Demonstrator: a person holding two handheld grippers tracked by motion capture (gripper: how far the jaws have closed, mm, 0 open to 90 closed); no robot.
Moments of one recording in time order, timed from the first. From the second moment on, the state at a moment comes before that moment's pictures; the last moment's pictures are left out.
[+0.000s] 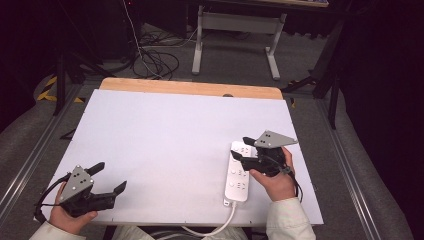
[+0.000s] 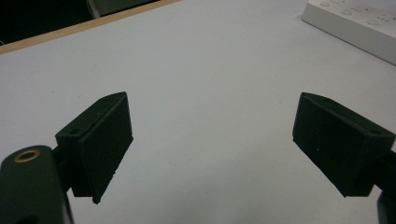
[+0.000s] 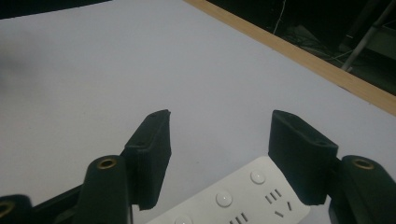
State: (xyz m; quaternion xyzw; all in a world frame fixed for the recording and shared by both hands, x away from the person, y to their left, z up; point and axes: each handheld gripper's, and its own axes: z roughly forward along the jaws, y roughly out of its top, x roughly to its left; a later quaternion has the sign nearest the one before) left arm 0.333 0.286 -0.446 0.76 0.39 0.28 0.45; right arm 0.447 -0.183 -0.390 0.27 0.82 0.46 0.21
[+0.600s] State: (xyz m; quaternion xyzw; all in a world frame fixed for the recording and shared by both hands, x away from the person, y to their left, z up) left arm 0.333 0.286 -0.446 0.76 0.38 0.28 0.45; right arm 0.460 -0.187 -0.393 0.28 0.84 0.44 0.17
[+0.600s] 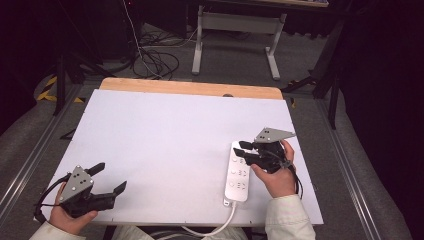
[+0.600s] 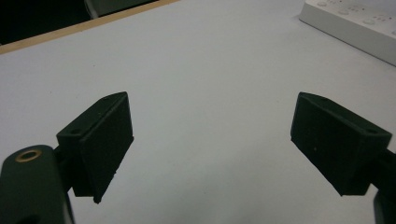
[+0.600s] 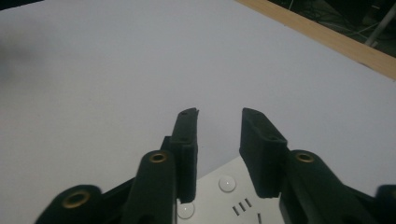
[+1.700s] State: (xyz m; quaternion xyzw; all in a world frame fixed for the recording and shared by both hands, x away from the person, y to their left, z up) left arm 0.334 0.286 -0.448 0.76 0.39 0.27 0.44; right arm 0.488 -0.161 -0.429 0.35 0.87 0.31 0.15
